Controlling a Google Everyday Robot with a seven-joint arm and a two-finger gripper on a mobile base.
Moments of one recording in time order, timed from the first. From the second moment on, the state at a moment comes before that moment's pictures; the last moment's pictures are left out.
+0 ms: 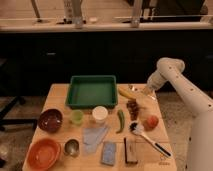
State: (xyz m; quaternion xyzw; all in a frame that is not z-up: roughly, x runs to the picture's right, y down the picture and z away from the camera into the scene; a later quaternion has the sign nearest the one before) arm 0.259 0.023 0.891 -0.27 -0.07 0.23 0.93
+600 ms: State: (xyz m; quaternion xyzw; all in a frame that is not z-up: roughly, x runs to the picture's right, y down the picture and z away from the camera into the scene) arm 0.197 0.020 0.864 -0.29 -0.09 0.15 0.94
